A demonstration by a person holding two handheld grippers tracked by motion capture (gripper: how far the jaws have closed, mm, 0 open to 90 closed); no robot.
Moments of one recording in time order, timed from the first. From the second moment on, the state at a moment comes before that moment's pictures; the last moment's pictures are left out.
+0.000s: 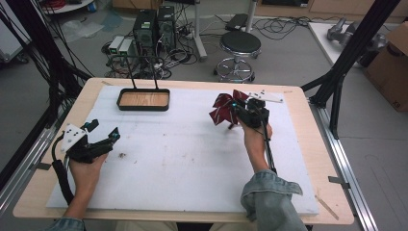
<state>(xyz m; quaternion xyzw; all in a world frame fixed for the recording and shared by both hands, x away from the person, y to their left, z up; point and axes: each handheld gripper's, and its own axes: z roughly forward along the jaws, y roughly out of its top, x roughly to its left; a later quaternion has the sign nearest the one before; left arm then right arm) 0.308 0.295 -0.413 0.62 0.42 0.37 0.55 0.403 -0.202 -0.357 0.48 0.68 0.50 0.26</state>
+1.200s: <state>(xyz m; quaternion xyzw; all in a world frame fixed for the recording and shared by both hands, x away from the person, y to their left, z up) 0.306 0.299 -0.412 0.61 0.42 0.38 0.56 0.461 -0.043 -0.301 0.38 0.69 0.56 0.25</state>
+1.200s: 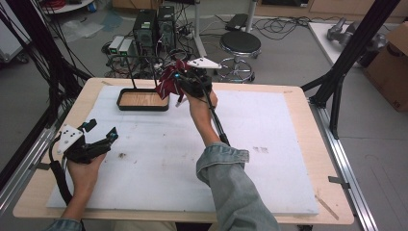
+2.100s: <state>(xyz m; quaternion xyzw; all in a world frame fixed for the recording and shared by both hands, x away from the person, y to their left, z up) 0.305 0.300 -0.412 0.61 0.42 0.37 0.56 0.503 0.018 -0.273 0.35 0.68 0.60 0.24</state>
